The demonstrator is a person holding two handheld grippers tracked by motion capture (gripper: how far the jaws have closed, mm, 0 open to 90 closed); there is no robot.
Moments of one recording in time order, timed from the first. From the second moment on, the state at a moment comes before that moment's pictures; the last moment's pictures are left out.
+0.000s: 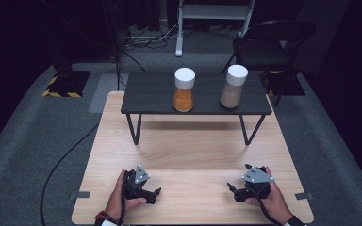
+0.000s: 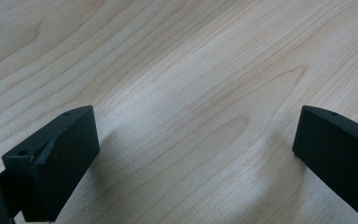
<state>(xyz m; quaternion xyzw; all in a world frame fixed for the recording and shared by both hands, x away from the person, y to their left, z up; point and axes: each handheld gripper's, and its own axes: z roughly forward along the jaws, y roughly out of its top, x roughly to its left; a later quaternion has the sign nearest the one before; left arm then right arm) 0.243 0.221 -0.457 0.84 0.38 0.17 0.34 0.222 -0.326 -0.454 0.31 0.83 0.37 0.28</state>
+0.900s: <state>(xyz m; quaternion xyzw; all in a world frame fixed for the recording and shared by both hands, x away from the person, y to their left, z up) 0.243 0.221 -0.457 0.84 0.38 0.17 0.34 0.238 -0.330 -0.465 0.34 0.84 0.35 0.24</state>
